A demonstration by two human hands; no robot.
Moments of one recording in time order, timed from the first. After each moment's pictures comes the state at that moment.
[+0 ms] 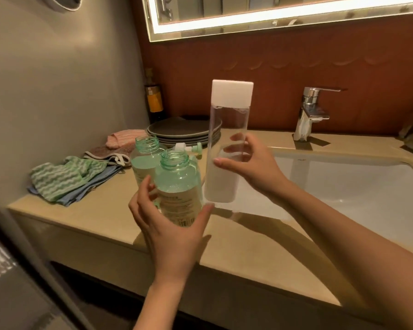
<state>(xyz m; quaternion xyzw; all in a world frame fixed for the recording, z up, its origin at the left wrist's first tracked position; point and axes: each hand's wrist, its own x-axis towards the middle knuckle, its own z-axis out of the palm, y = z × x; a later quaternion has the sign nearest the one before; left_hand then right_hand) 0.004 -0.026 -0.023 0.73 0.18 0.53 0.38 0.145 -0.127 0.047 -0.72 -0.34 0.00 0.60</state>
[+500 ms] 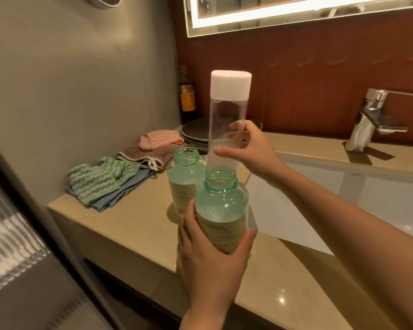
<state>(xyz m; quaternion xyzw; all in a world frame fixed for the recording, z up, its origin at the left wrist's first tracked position) 0.009 -0.019 -0.022 0.78 0.28 0.40 0.39 0.193 -0.023 0.065 -0.72 -0.39 0.02 0.57</state>
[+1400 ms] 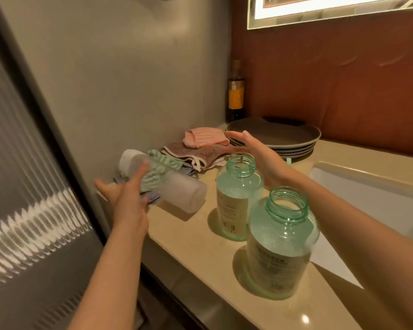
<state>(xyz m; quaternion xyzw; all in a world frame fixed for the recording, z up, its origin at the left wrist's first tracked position) -0.008 0.188 0.026 0.38 0.38 0.53 0.65 0.199 0.062 0.052 -0.61 -0.47 0.30 0.57</state>
